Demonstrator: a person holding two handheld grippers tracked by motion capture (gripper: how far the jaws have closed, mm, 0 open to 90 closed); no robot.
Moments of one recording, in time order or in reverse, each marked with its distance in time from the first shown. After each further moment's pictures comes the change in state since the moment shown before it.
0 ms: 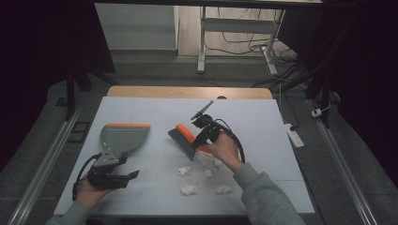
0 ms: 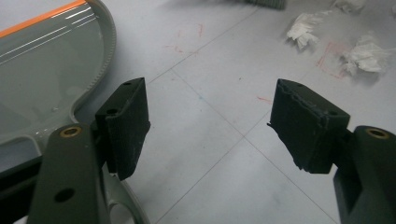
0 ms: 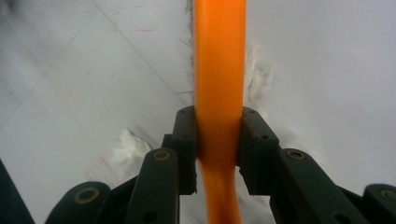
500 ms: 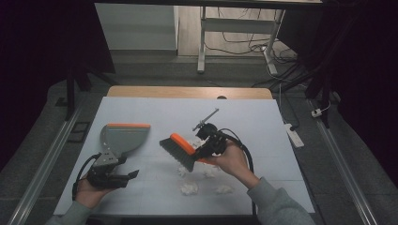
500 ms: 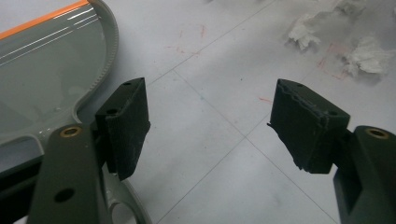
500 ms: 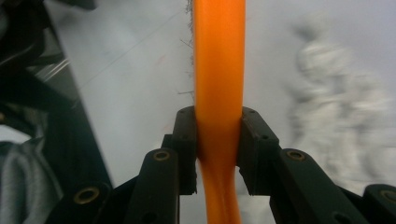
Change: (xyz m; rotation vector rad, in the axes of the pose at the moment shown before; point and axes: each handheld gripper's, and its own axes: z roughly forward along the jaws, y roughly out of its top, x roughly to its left) left arm 0.000 0.000 -0.001 -0.002 0.006 -0.006; right arm 0.050 -0.039 -0.039 -0.074 0.118 -0.177
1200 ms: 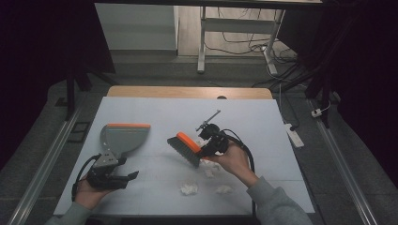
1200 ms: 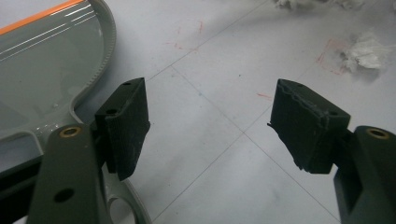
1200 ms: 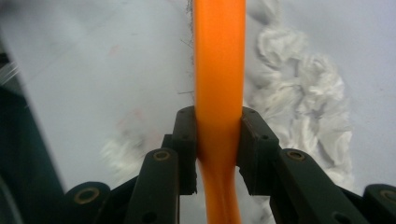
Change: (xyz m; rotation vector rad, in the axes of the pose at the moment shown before) left arm -0.001 -0.002 0.000 0.007 -0.003 0.001; right arm -0.019 -0.007 0.007 0.015 -0.101 -0.004
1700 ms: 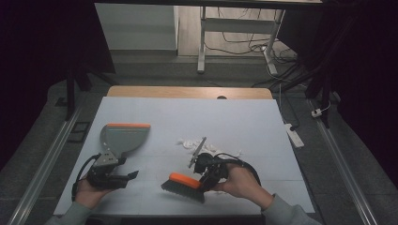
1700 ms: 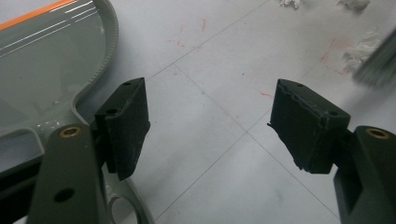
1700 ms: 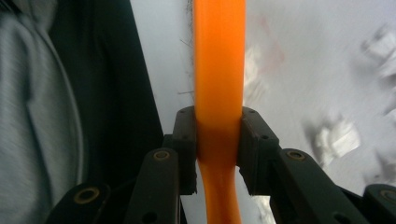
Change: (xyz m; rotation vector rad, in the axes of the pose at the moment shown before) left arm 0.002 -0.001 0.001 0.004 0.002 -0.008; right arm 0.071 -0.034 0.002 0.255 0.119 -0.301
